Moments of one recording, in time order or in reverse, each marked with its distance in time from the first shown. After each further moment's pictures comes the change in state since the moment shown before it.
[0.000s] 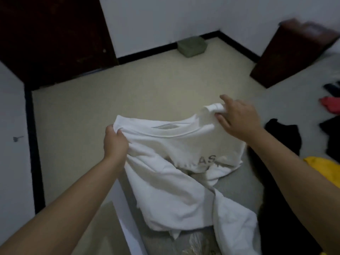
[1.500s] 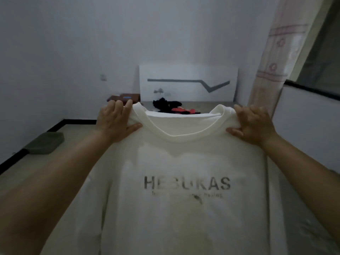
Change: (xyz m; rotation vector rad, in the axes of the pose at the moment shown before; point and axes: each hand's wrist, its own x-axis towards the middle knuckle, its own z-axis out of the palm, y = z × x) left_hand -0.110 0.253 -0.081 0.143 -0.082 2.154; right_hand -0.257 -0.152 -0.353 -0.976 0.335 0.622
